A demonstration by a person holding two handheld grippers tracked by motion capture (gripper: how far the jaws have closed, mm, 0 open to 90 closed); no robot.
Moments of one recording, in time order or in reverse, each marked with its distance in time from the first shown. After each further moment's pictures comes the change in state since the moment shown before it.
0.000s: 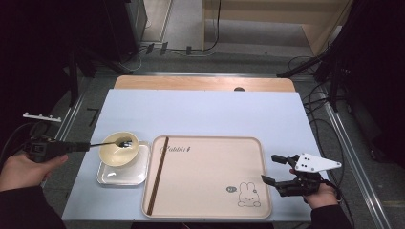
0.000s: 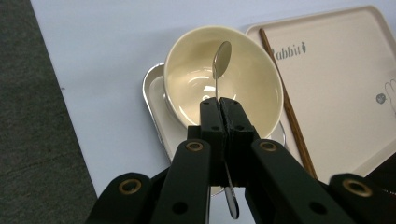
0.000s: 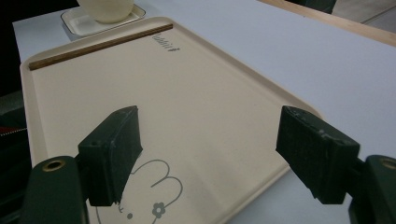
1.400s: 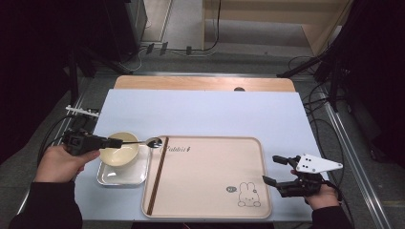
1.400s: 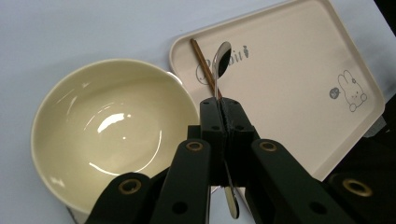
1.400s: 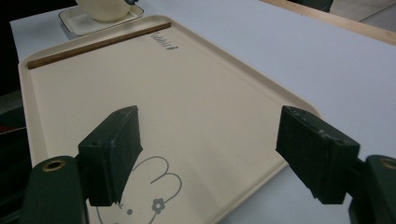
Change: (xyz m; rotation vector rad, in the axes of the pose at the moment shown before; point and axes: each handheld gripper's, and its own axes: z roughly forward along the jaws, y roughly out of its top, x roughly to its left) left arm -0.065 0.032 0.045 0.060 -0.103 0.105; right arm 0.000 -0.002 -0.003 0.006 -0.010 0.004
